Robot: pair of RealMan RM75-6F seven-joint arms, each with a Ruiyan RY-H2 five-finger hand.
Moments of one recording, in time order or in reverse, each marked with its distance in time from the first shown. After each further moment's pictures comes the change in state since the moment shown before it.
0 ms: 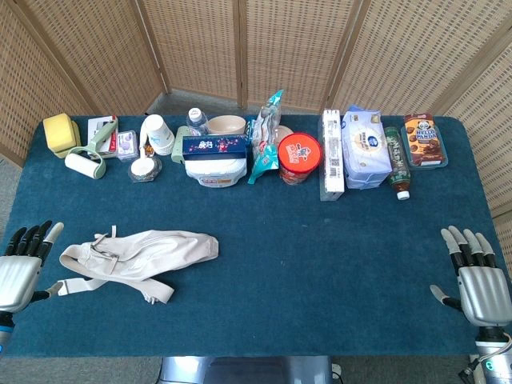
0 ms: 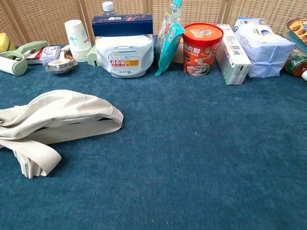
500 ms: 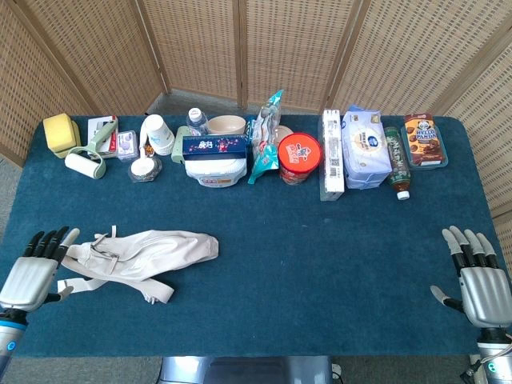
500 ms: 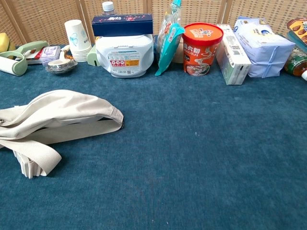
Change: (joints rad) left arm -0.041 -0.067 0.014 0.072 -0.007 -0.099 0.013; right arm -0.003 0.016 -0.001 -0.013 -0.003 0.001 0.024
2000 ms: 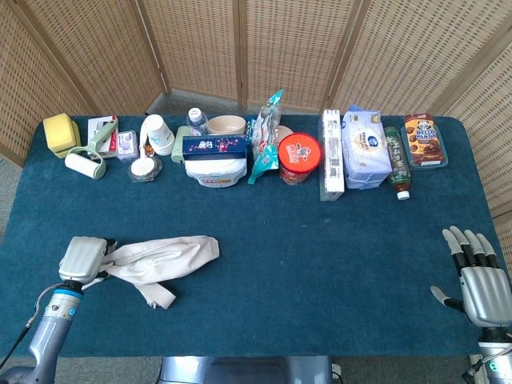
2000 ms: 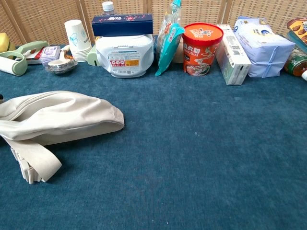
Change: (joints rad) left arm -0.144 -0.253 -0.088 0.088 -0.153 -0.076 0.133; right arm 0.003 0.007 -0.002 -0.002 0.003 -0.017 0.018
